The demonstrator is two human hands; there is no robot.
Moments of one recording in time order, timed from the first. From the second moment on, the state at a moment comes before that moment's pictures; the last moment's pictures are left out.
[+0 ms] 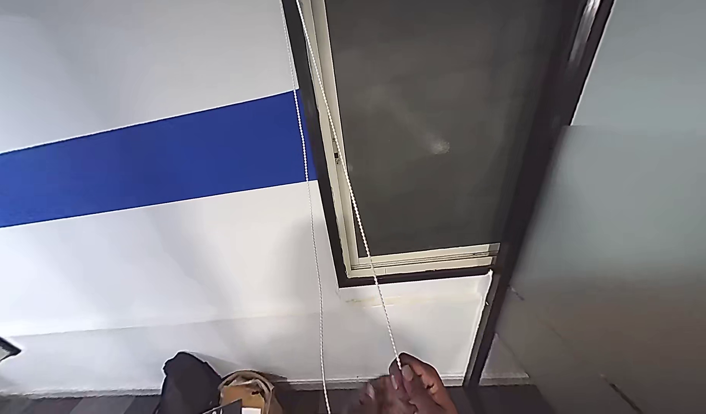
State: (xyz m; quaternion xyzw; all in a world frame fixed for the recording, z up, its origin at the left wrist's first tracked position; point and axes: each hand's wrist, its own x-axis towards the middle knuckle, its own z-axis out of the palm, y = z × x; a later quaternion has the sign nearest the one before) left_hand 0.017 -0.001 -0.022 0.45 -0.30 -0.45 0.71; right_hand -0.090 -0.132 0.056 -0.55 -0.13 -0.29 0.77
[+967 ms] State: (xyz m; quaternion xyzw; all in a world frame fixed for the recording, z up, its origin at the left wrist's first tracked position) left_hand -0.004 -0.011 -0.002 0.45 -0.41 -0.23 0.76; right_hand -0.108 -0.103 -0.015 -0.77 -0.01 -0.35 0.52
